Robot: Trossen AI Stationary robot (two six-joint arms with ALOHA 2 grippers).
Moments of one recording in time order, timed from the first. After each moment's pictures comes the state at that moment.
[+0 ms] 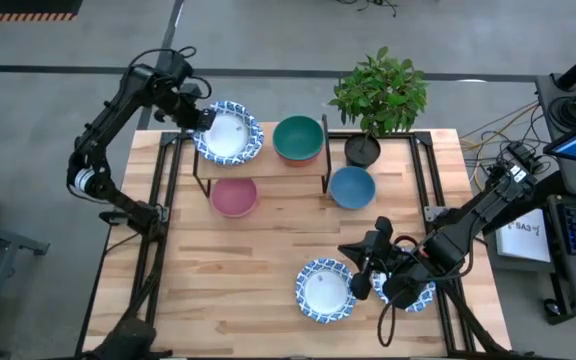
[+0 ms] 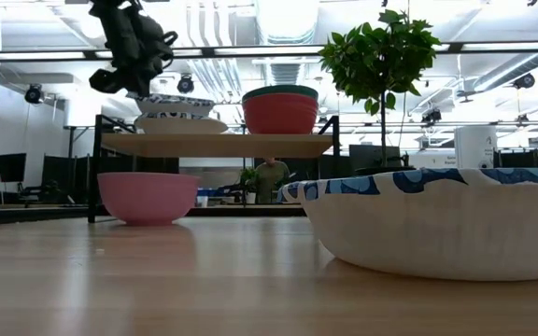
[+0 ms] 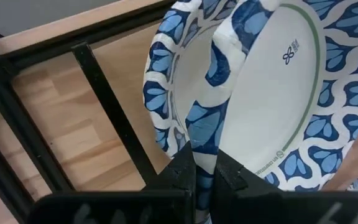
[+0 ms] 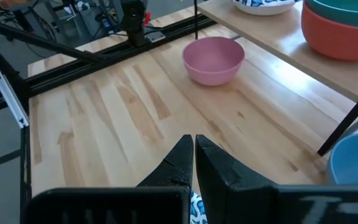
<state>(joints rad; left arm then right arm) 1.07 1.49 1.61 -1.38 0.25 -0.17 0.68 1.42 1.31 -0.73 0.86 0.89</state>
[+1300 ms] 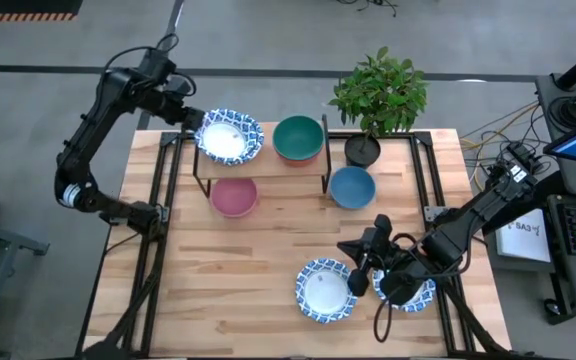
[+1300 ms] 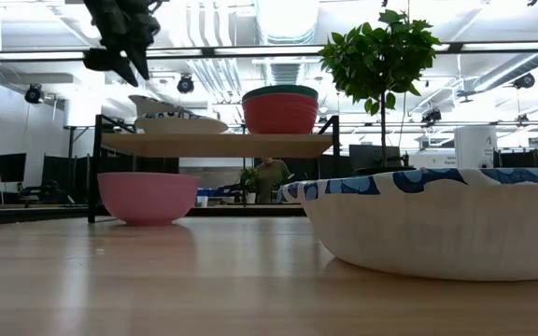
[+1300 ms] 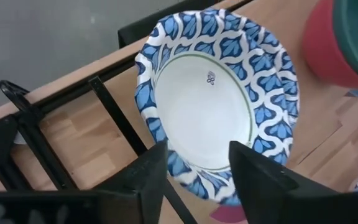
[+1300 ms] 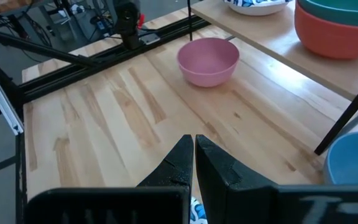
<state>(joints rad) 1.07 1.35 1.62 -1.36 0.25 -0.05 0.66 1.42 1.31 -0.73 0.86 0.91</state>
